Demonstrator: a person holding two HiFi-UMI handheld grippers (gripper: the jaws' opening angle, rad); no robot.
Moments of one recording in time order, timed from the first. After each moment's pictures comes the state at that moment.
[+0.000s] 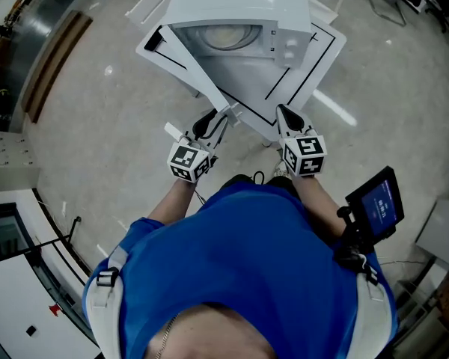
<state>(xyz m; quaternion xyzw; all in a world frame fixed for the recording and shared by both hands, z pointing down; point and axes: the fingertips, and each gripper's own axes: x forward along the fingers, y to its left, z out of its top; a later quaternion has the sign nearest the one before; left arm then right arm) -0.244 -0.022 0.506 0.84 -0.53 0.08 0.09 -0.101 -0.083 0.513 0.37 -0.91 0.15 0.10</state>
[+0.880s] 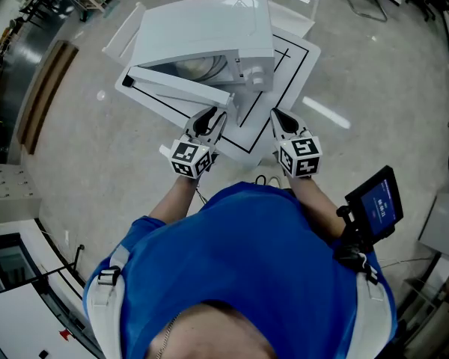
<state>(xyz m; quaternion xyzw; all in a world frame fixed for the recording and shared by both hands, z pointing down) -0.181 -0.138 0.509 0.86 -0.50 0.08 0.08 -0.039 -0.162 0.516 0.40 -0.90 0.15 0.08</state>
